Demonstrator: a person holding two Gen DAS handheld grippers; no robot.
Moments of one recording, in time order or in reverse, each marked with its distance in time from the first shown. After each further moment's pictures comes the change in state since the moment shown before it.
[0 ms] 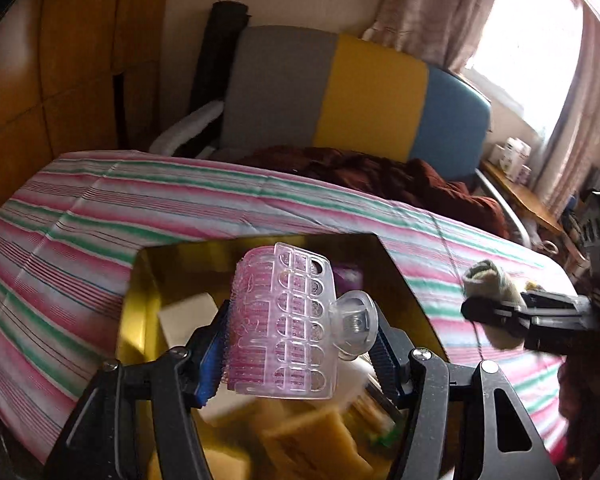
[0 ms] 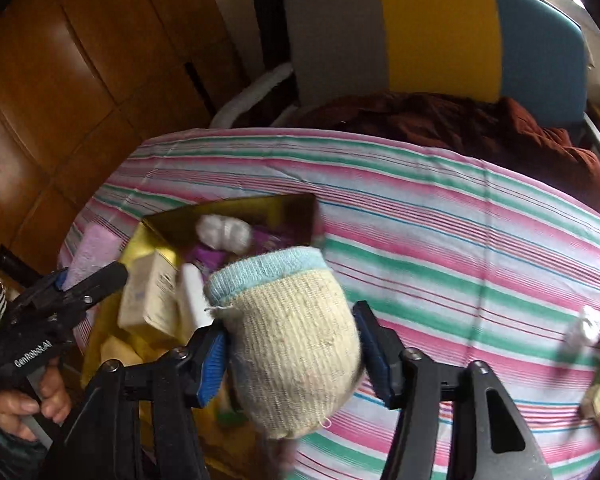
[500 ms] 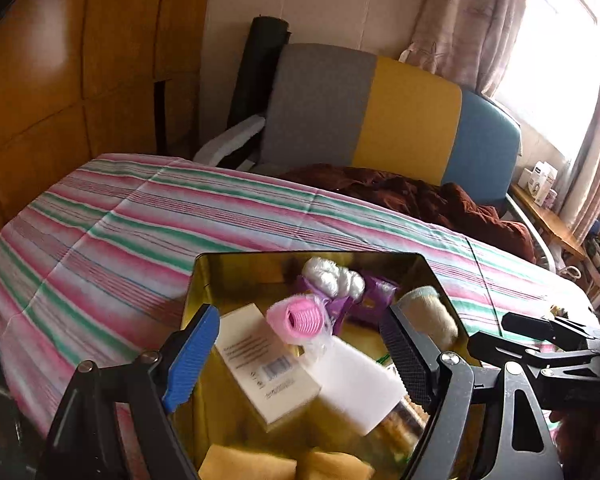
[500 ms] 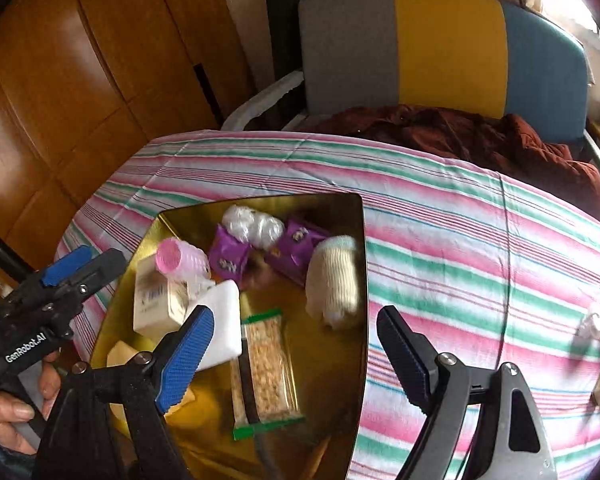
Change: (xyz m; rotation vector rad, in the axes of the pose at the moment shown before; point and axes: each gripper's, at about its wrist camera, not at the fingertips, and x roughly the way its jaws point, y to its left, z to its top) left arm -0.025 0.033 -0.013 -0.052 -0.074 0.099; right arm 0.005 0.042 -0.022 -0.034 -0.050 -0.047
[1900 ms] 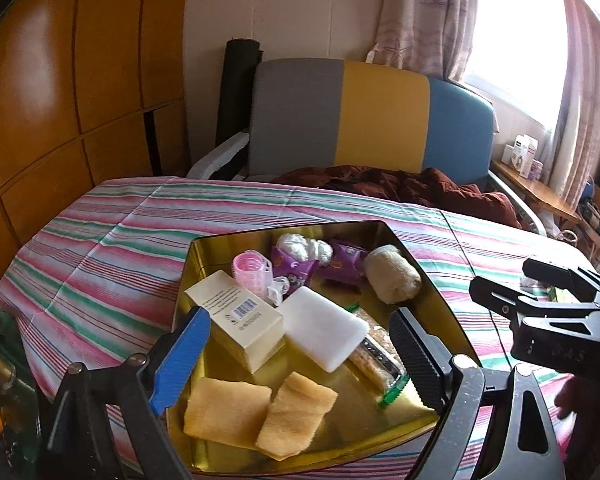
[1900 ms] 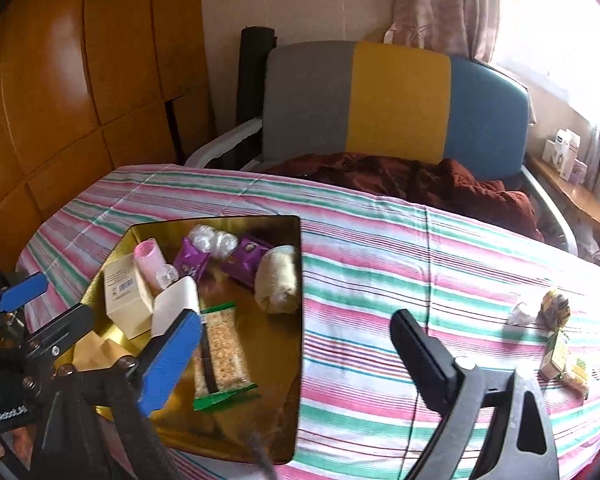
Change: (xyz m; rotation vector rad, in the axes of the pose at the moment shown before) left arm -0.058 -0.042 -0.050 0.126 -0.050 0.008; right arm -0.056 -0.001 -0.044 -0.034 -0.195 -0.202
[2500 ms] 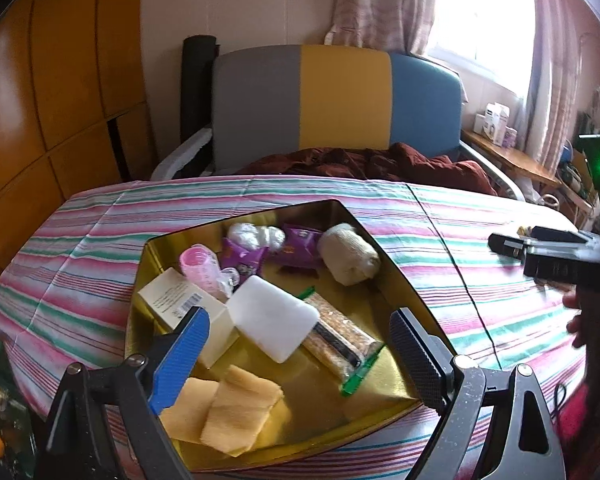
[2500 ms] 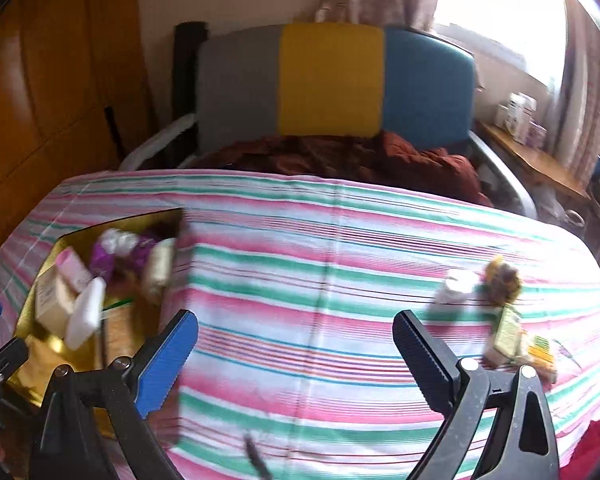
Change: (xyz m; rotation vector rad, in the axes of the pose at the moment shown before) left arm 0.009 -0.044 -0.005 0.112 0.051 -0.069; right arm 0.003 -0.110 -0.006 0.119 0.059 -0.137
